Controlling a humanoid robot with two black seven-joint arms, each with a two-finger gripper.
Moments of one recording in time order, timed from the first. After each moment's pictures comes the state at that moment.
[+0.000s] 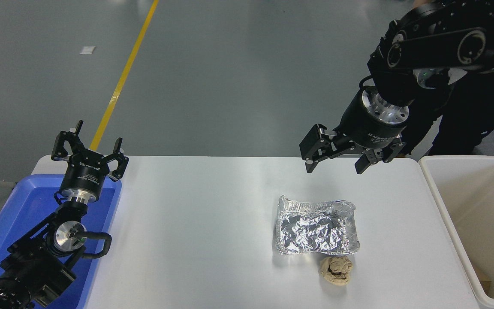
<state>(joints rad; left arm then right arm) -0.54 0.24 -0.94 -0.52 0.00 -0.56 -0.50 2.29 -0.09 -1.26 1.37 0.12 0.79 0.00</state>
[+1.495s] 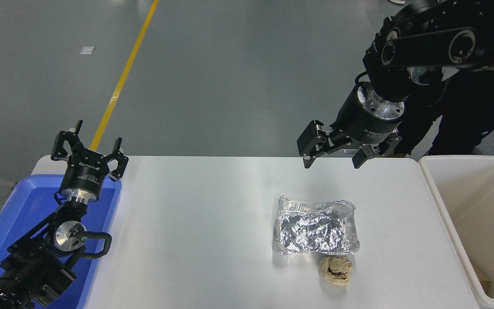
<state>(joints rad) -0.54 0.24 -0.94 -0.52 0.00 -0.56 -0.50 2.27 -0.07 -1.27 1.33 0.10 0.79 0.00</state>
